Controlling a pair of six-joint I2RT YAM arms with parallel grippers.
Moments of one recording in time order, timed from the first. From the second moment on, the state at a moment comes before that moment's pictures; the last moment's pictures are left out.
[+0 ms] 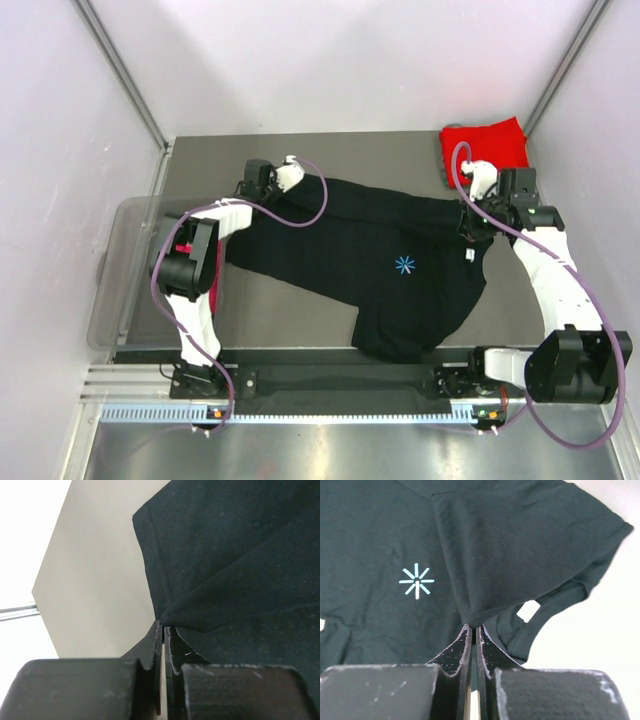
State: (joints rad) left arm -0.25 1.95 1.23 0.13 -0.12 0.75; right arm -0.02 1.22 1.09 -0.74 -0.28 -0.26
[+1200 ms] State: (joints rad) left arm -0.25 1.91 1.37 -0.08 -0.08 0.68; right arm -0.02 1.21 1.07 -0.76 -0.39 -0.26
